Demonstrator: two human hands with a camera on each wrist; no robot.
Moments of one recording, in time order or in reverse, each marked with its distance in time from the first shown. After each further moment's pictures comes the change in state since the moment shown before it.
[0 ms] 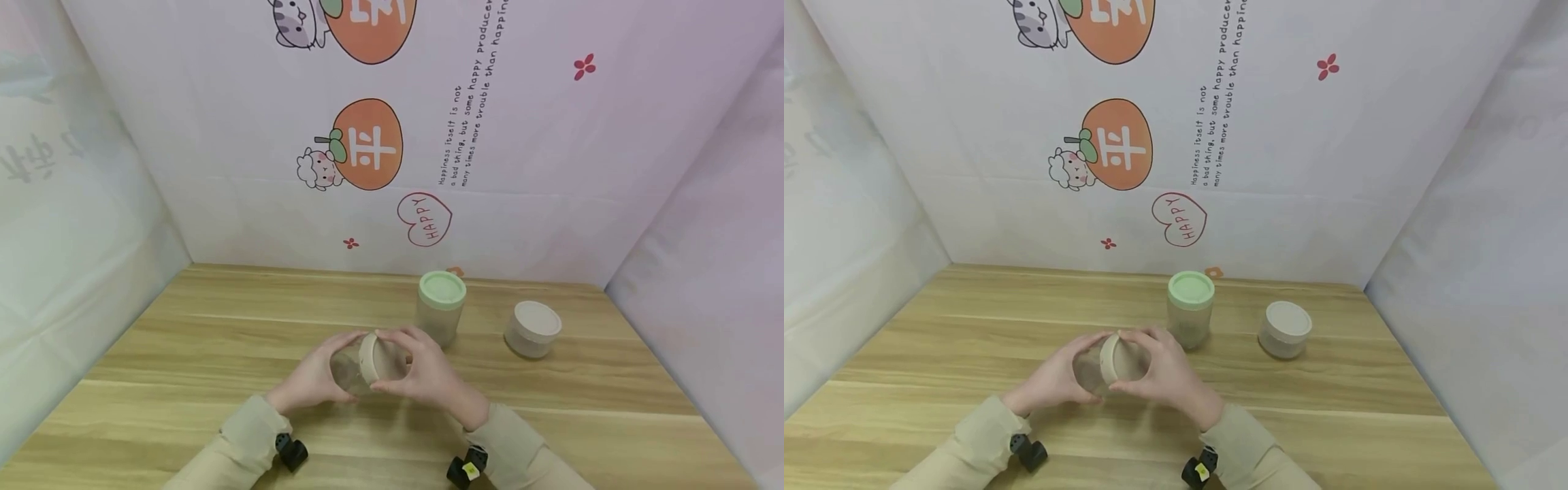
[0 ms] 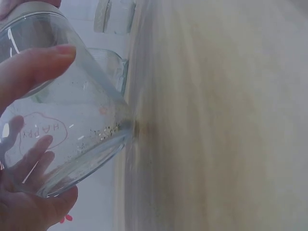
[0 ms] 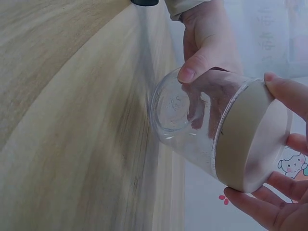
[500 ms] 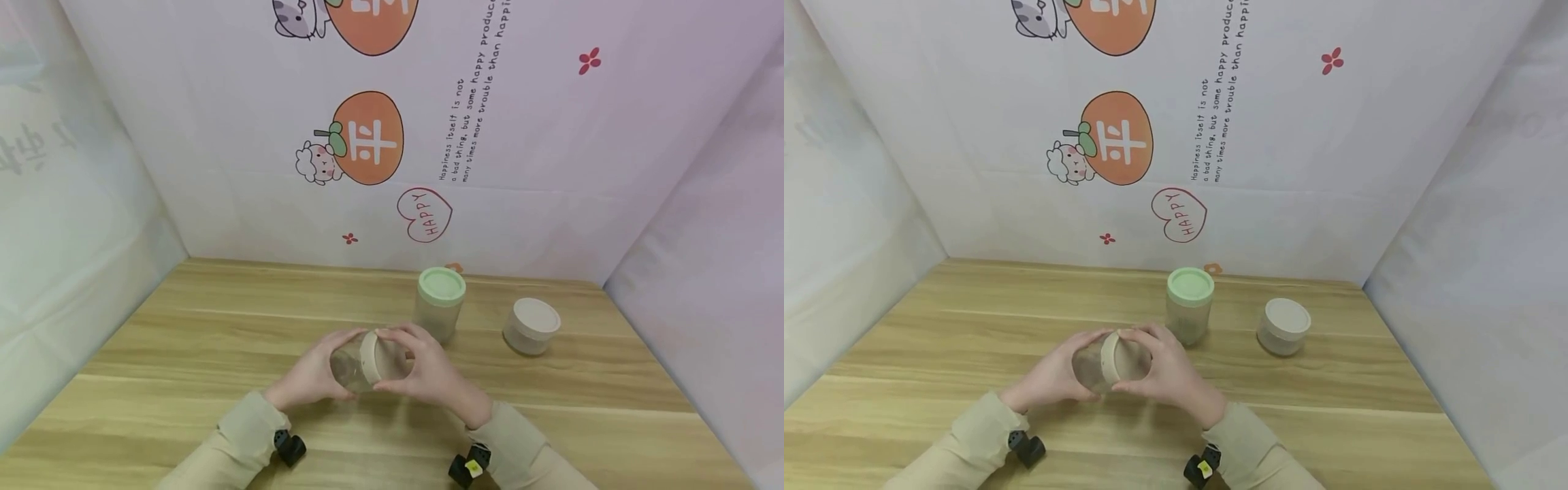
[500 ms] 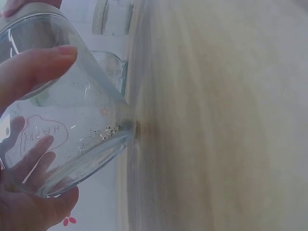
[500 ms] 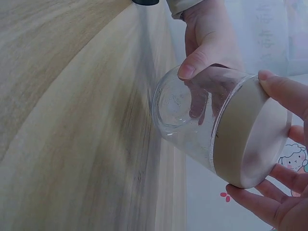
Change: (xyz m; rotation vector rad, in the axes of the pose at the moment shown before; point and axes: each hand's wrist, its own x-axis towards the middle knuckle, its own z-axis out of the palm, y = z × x) left_hand 0.002 -0.001 0.002 0.028 0.020 0.043; right_hand -0.002 0.004 -0.001 0.018 -0.008 -0.069
